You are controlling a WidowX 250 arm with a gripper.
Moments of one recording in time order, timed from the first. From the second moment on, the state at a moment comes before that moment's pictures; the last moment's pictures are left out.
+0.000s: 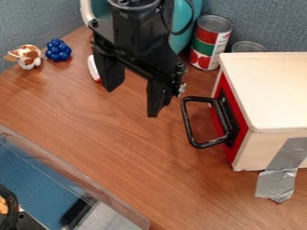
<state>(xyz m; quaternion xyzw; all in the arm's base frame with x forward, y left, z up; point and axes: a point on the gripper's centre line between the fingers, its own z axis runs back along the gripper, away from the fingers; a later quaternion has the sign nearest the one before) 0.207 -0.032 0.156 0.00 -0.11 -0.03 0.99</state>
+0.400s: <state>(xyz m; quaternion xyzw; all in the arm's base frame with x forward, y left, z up) 0.224 -0.042 0.128 -0.04 -0.11 0.05 0.99</state>
